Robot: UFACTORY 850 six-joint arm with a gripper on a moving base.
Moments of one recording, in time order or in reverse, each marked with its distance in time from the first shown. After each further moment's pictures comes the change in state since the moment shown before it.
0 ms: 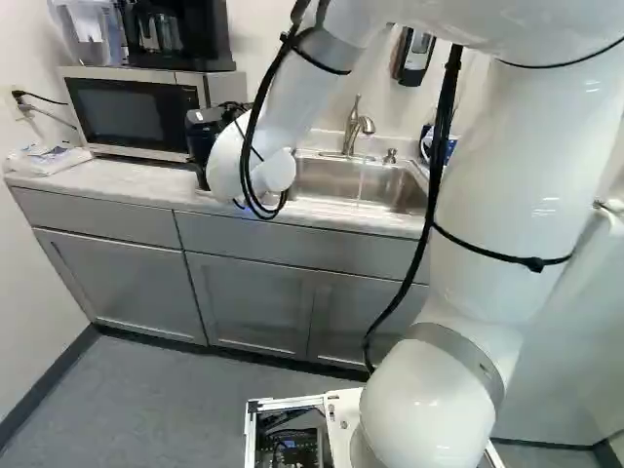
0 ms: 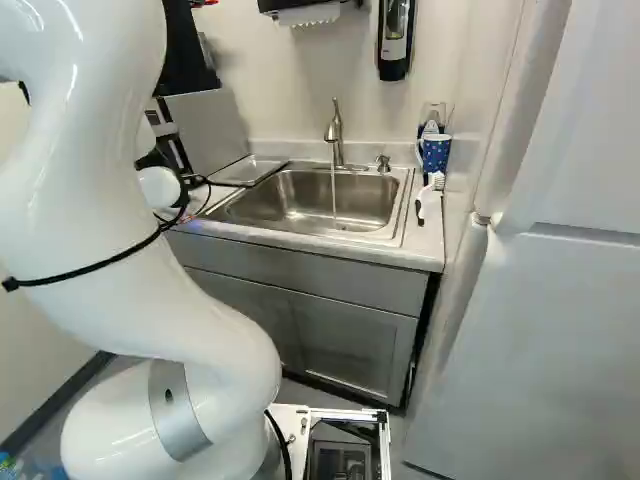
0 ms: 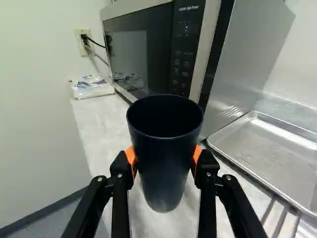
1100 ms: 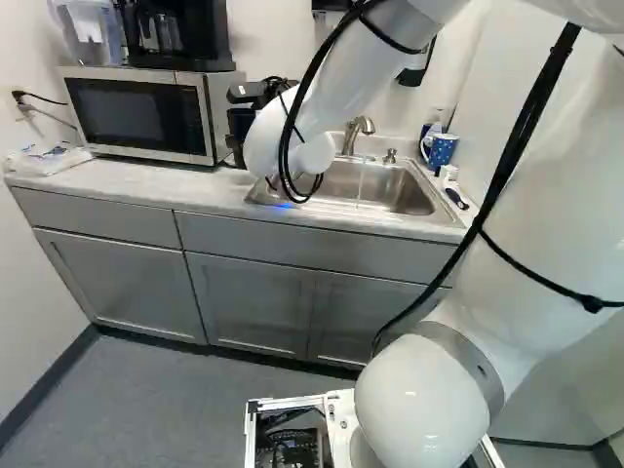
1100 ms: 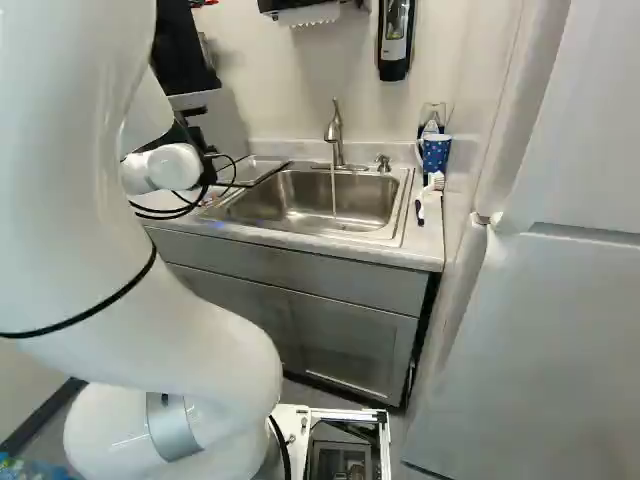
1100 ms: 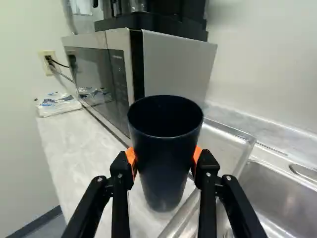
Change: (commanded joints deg) arm -9.2 10.1 3.3 0.0 -4.4 0.0
